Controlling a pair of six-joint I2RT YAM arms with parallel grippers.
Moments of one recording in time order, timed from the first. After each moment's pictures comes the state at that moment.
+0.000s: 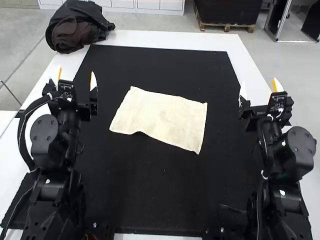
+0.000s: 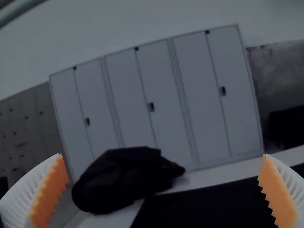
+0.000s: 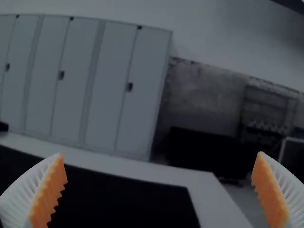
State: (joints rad) left arm 0.04 0.01 0.02 0.37 -0.07 0.27; right arm -0.07 0.02 0.03 0.33 -0.14 -0.16
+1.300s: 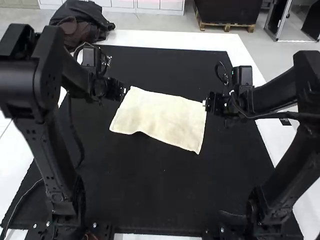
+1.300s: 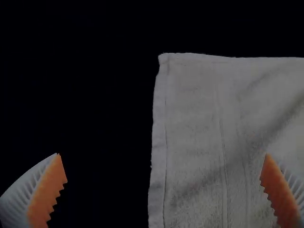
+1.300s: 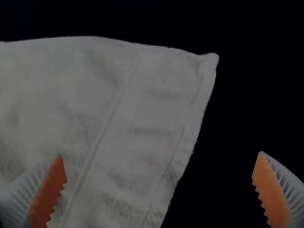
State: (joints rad) left arm 0.02 1.63 0.79 0.26 0.19 0.14; right arm 0.12 1.50 0.63 0.24 -0.16 0.13
